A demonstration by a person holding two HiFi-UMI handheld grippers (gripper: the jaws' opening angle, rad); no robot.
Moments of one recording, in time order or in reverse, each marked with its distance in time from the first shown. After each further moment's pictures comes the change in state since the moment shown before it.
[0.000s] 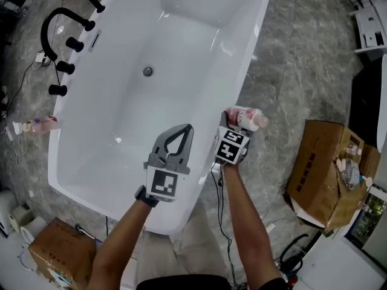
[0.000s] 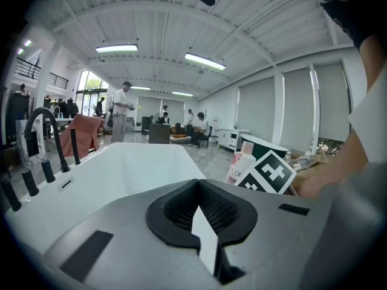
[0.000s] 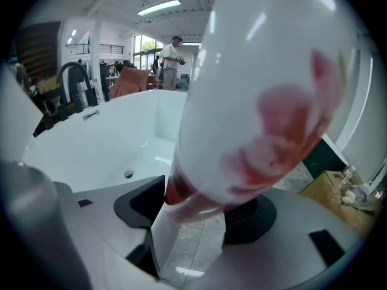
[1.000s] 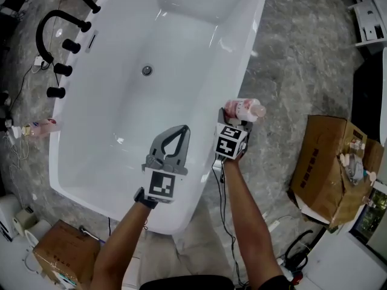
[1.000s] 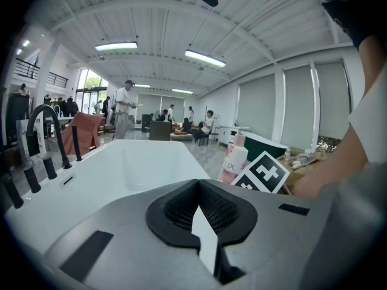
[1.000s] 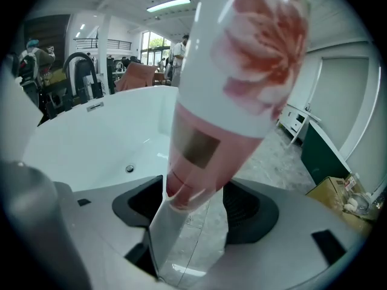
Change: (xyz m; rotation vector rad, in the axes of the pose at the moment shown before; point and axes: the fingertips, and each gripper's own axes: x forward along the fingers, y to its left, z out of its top) left arm -0.005 0.000 -0.016 0.000 0.025 0.001; right arm 0.016 0.007 -0.013 -0.056 0.019 0.012
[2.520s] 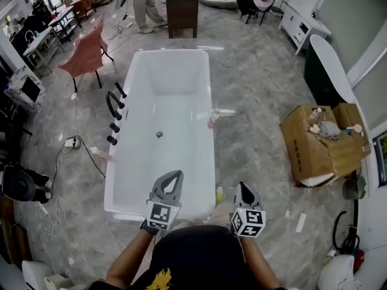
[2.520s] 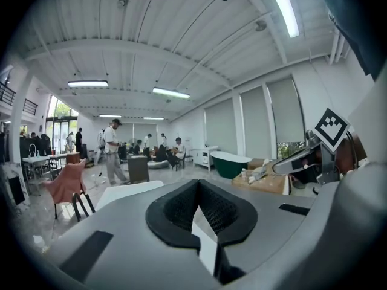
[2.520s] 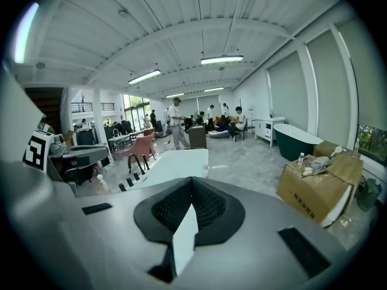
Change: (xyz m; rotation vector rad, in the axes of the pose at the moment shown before) left arm -0.428 -0.107 0.202 0.196 -0.194 -0.210; right arm -0.663 0.043 -0.022 0.362 -0.393 -0.020
